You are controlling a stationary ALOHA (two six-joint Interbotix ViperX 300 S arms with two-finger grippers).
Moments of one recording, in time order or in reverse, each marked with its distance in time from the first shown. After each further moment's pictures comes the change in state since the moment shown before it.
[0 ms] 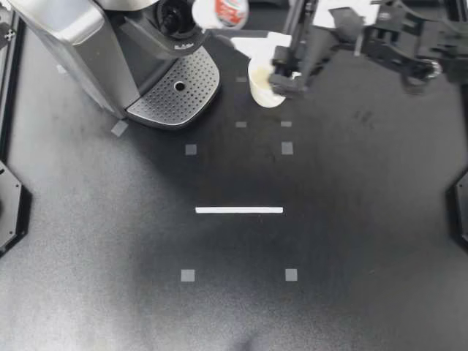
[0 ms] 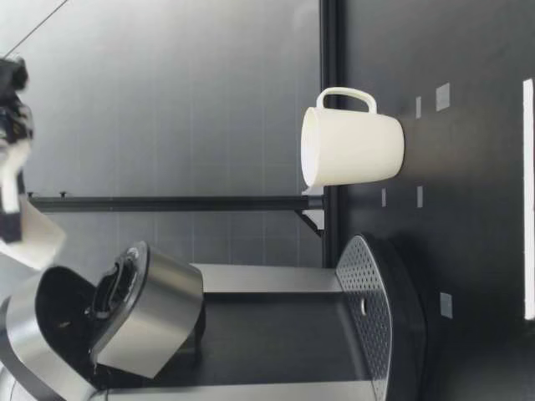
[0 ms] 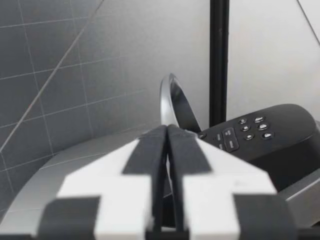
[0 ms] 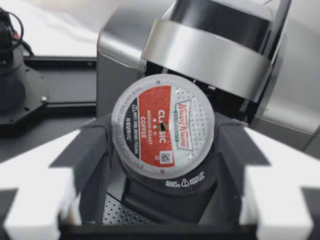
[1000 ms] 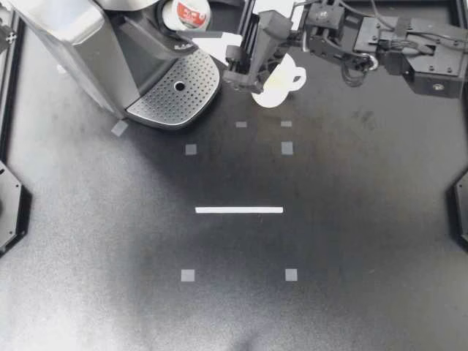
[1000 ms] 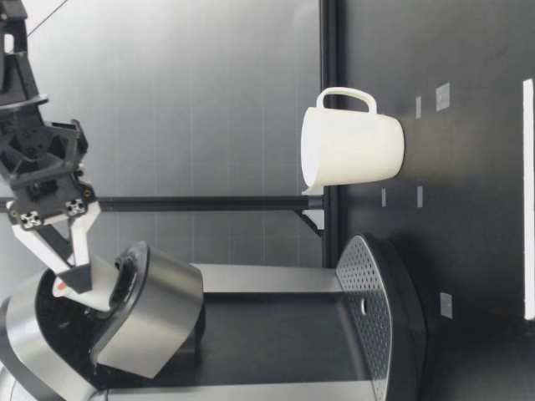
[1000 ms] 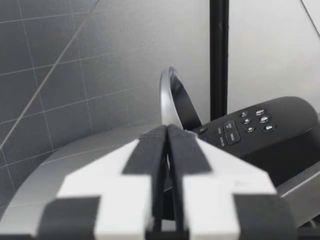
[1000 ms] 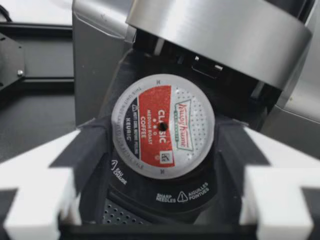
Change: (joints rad) left arm 0.000 -0.005 0.012 0.000 0.000 0.005; right arm -0.023 0.181 -0.103 -0.037 -0.009 -0.003
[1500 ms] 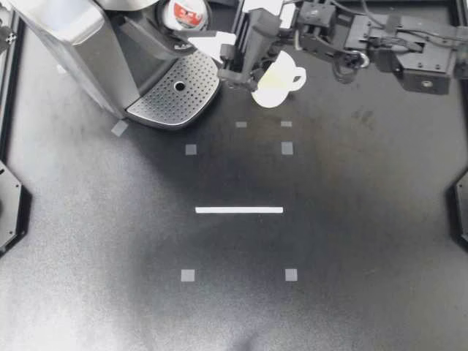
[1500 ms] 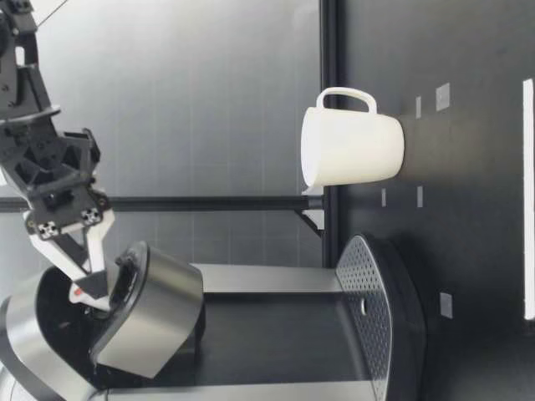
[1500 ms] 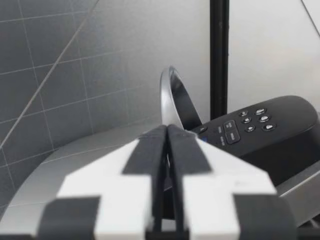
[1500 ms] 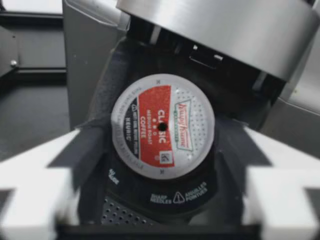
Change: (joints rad) left arm 0.000 -0.003 0.002 0.000 0.000 0.000; right arm -0.008 0.038 -0.032 -0.005 0.020 0.000
